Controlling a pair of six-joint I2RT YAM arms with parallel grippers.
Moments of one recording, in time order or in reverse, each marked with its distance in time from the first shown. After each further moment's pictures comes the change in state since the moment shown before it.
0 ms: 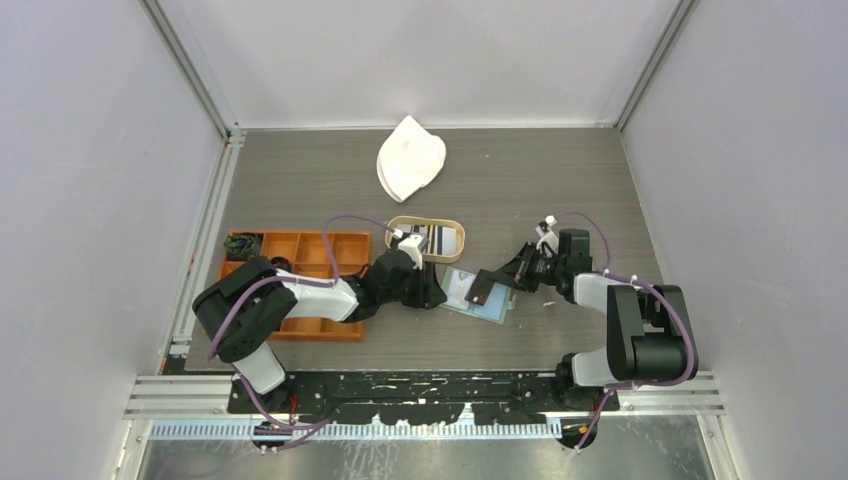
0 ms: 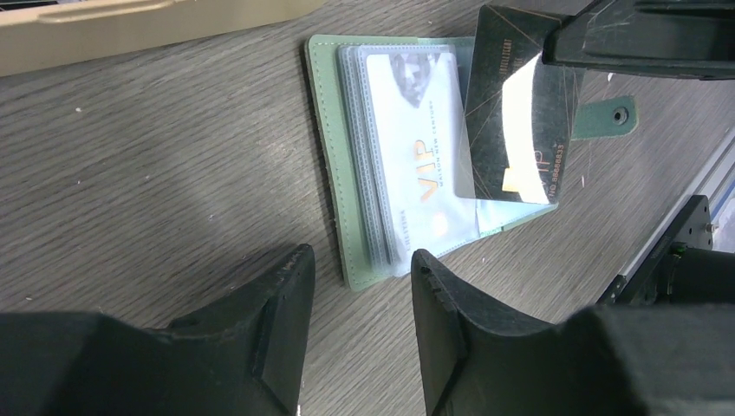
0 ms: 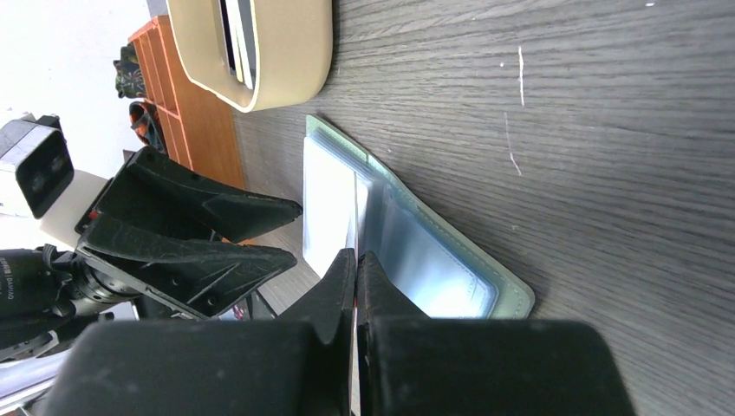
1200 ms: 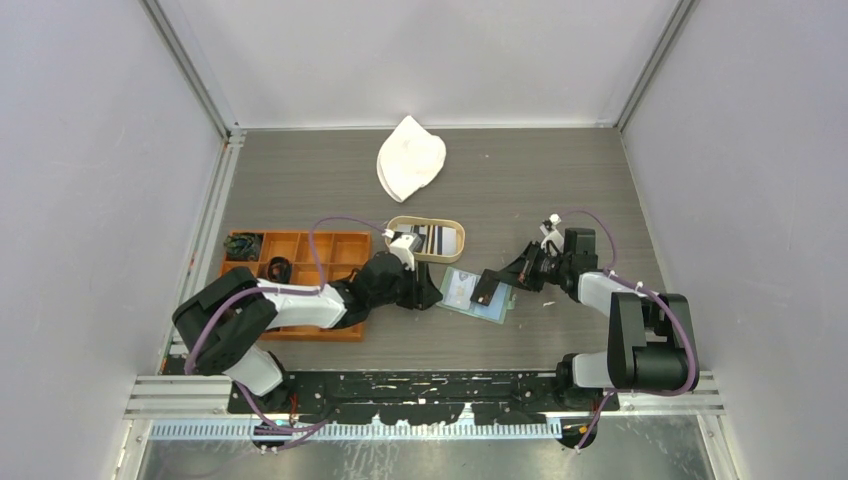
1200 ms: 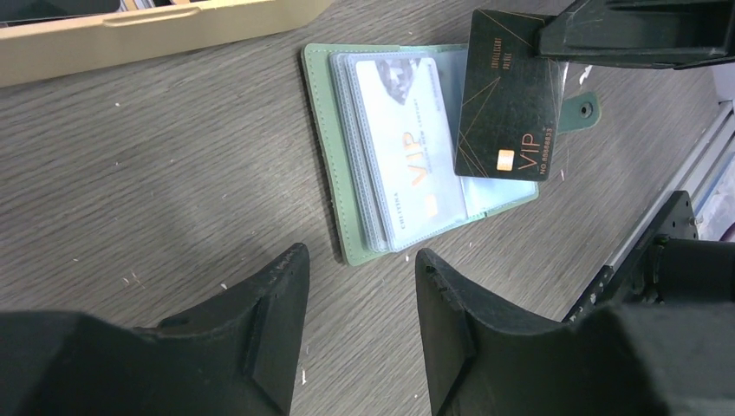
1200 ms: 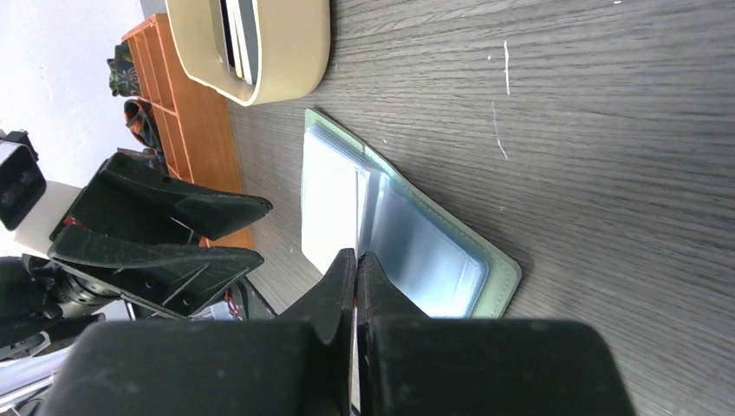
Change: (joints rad) left arm 0.000 -0.111 -0.078 0.038 -0.024 0.019; right arm -0.041 -0.043 0.021 -0.099 -0.011 -0.049
